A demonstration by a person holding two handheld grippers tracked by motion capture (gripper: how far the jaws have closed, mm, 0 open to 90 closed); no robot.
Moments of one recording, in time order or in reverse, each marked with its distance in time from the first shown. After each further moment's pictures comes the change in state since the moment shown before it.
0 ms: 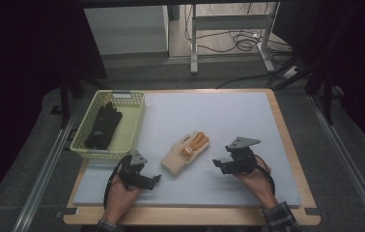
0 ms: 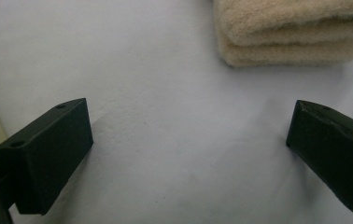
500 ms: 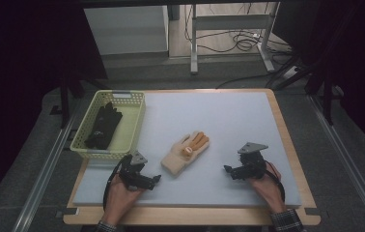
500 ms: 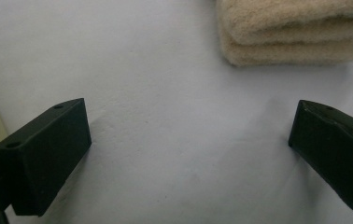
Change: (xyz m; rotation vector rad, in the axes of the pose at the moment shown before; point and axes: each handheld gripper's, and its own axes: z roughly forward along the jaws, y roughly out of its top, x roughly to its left) left arm 0.000 0.001 0.001 0.007 0.006 -0.005; right arm -0.021 -0.036 -0.001 0.090 -0.087 0.026
